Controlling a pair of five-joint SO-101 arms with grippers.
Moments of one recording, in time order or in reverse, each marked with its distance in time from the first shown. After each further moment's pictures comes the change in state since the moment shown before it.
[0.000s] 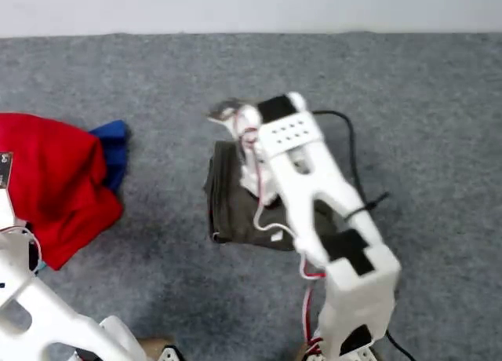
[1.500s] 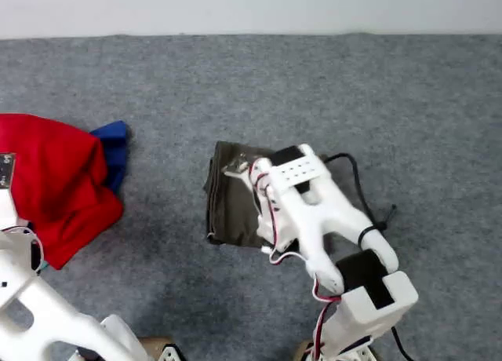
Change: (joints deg) left arm 0.0 0.0 0.3 0.0 0.1; right arm -2.0 -9.1 34.0 -16.0 1.3
